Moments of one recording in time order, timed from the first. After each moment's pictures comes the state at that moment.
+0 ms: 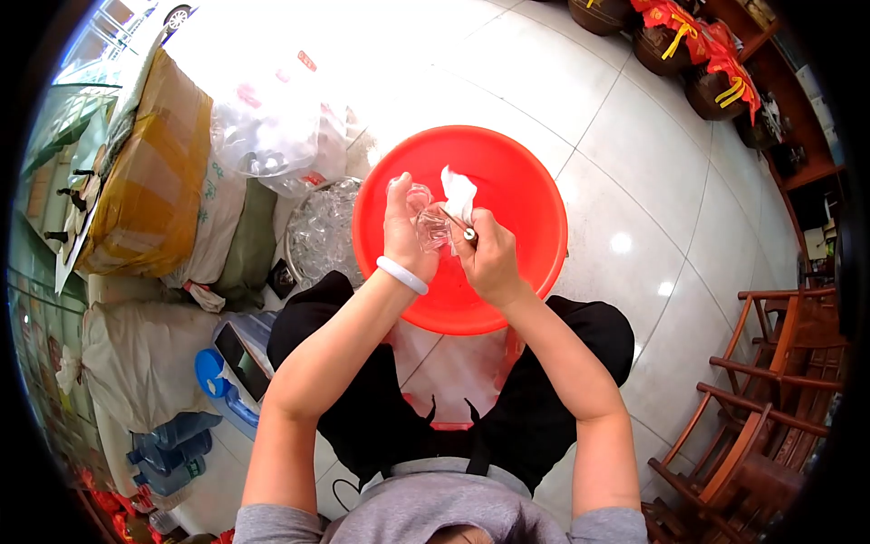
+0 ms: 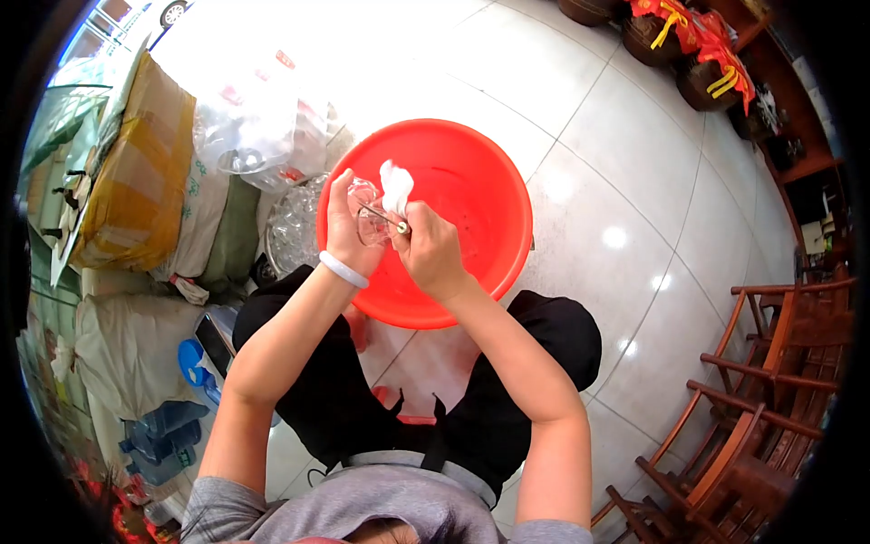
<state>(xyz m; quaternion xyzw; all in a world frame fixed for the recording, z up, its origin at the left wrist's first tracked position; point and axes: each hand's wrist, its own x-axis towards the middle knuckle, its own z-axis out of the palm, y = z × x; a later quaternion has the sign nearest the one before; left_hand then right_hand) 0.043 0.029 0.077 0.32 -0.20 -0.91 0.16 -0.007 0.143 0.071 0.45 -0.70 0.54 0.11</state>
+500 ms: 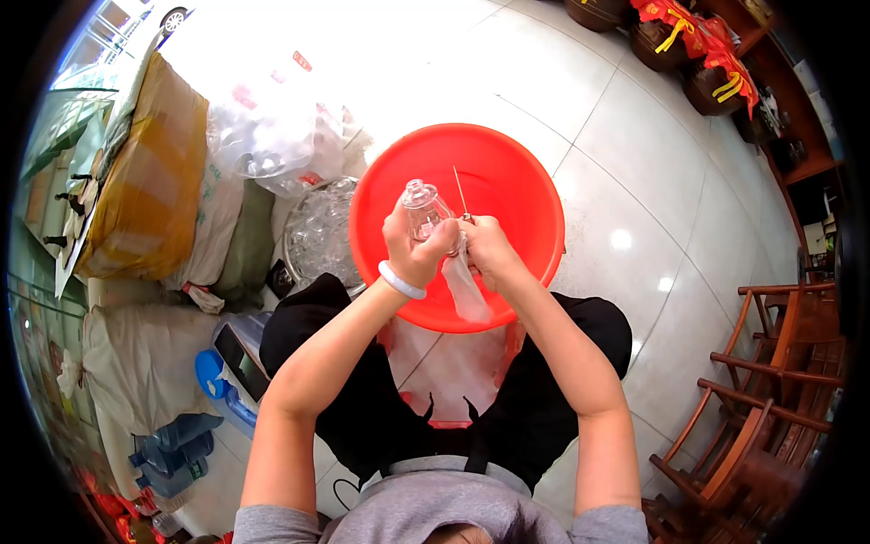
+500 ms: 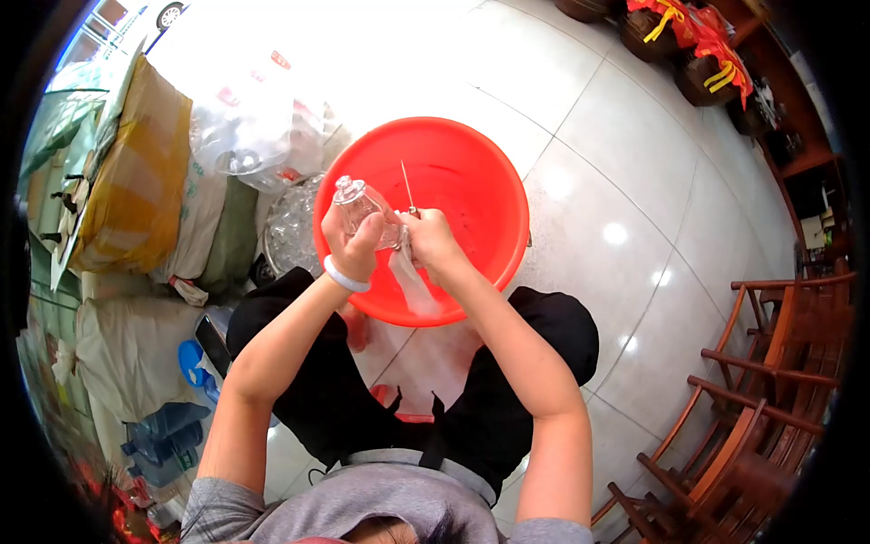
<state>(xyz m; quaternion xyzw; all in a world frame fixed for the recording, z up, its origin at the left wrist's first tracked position) 0.060 0.047 0.086 0.08 -0.67 -0.65 0.34 -0.023 0.146 0.073 0.04 -0.57 0.63 -0.52</state>
